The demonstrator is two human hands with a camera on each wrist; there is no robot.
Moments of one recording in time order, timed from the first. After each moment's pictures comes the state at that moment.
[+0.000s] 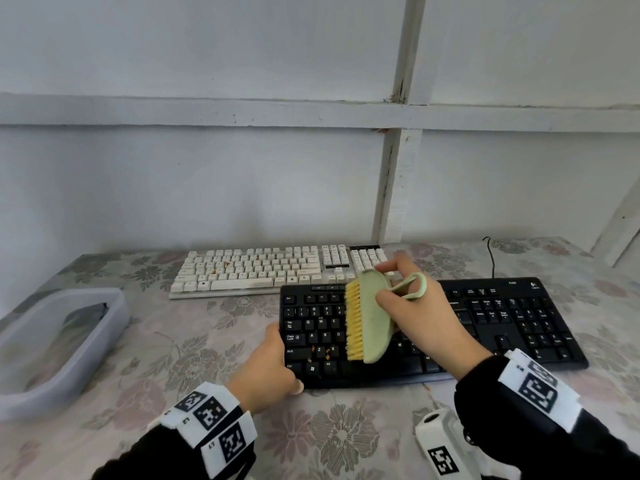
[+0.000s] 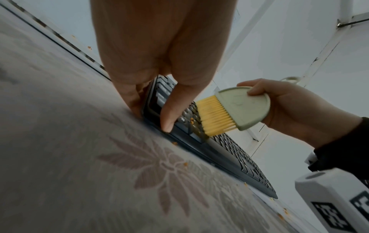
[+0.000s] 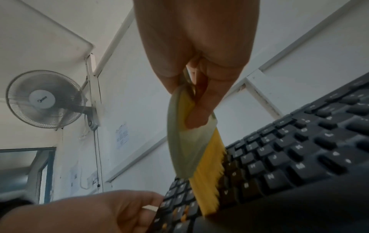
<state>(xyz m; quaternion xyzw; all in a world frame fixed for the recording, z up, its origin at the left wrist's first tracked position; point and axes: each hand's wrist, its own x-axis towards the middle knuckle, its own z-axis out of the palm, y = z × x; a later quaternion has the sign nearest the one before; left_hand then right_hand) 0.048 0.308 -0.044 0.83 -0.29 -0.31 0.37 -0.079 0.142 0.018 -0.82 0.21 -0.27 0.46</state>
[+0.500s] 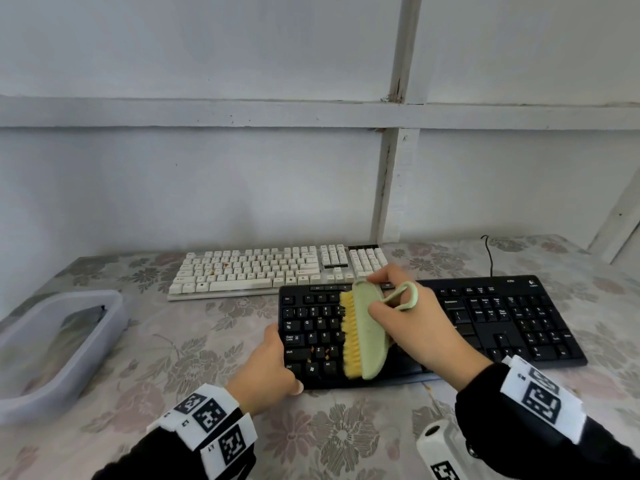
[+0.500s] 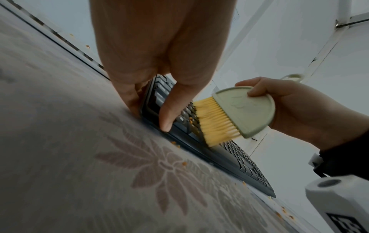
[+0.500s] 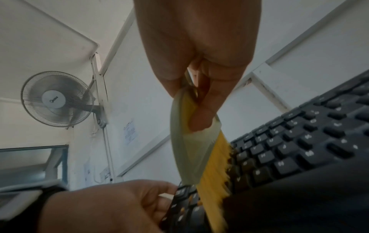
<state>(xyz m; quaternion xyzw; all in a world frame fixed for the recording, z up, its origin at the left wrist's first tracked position) 0.047 0.307 -0.043 0.83 -0.29 -0.30 0.37 -0.082 0.153 0.017 -0.83 0.21 -0.23 0.47</state>
